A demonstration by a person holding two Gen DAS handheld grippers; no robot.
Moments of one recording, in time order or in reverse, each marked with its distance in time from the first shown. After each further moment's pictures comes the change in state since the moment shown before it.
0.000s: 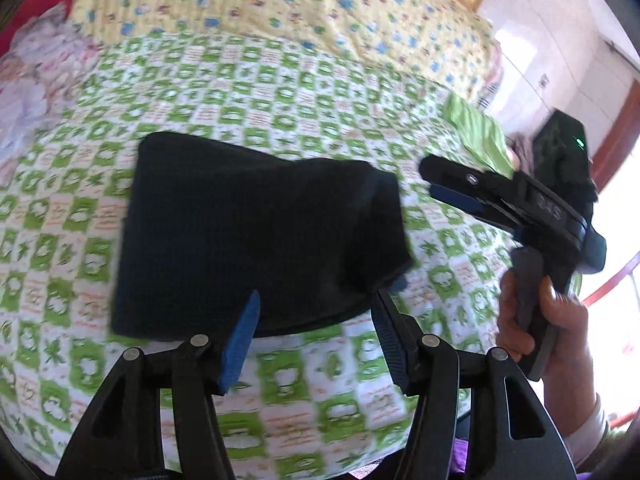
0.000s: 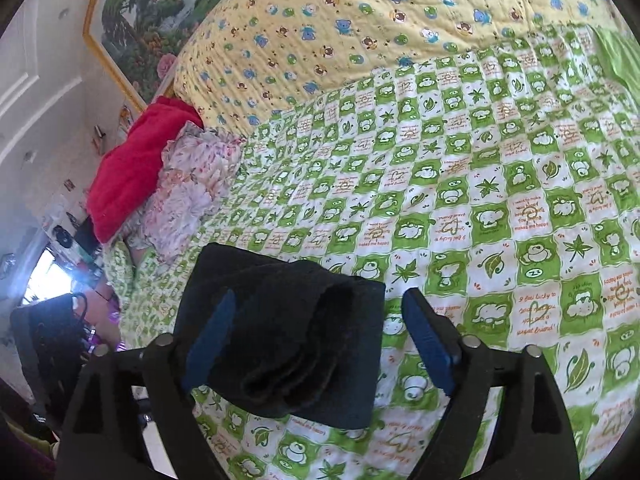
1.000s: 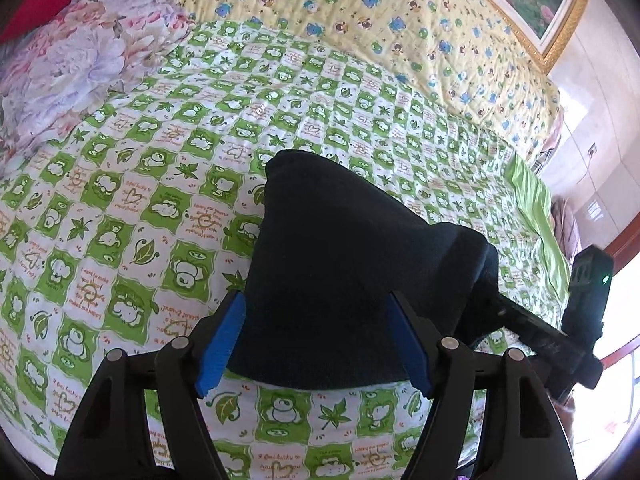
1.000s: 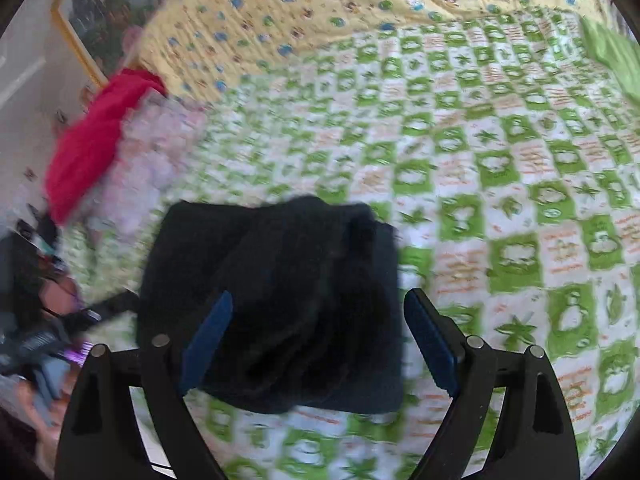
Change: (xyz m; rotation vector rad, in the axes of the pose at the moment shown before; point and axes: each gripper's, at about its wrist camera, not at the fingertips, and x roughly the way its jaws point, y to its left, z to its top) left arm -0.001 0.085 0.023 -0.213 -0.052 0.090; right arm 0.041 0.018 -0.038 -0.002 0.090 -0.236
